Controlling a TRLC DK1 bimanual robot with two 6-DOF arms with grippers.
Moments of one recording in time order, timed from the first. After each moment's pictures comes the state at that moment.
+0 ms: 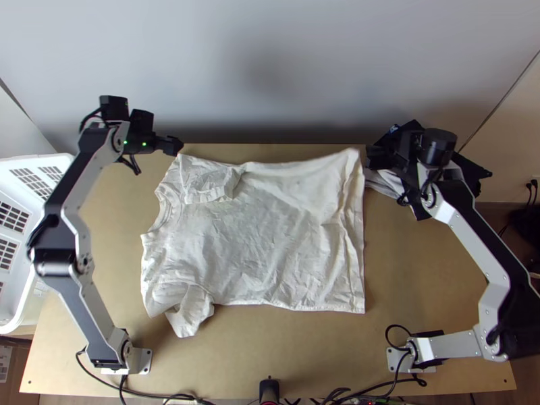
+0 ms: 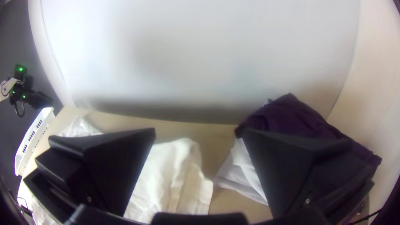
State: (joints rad) left arm 0.03 1.97 1.85 -0.62 0.34 0.17; right arm 0.12 1.52 1.24 -0.13 -0.11 0.07
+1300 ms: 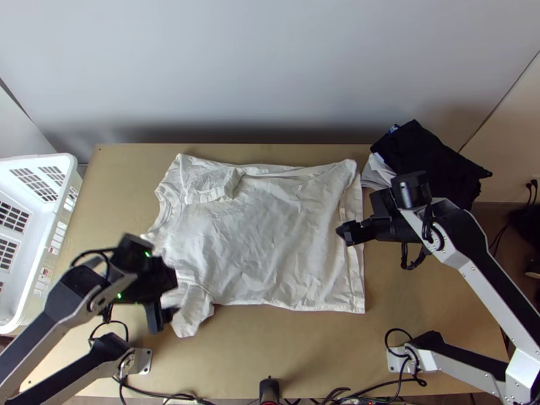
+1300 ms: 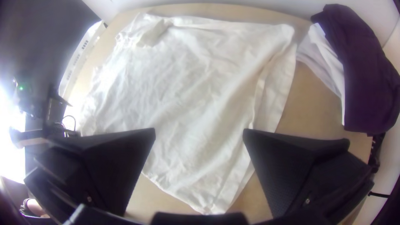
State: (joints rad) left arm -0.52 0.89 0.85 -1.14 0.18 0.73; right arm 0.41 1.22 1.18 -0.90 -0.24 0.15
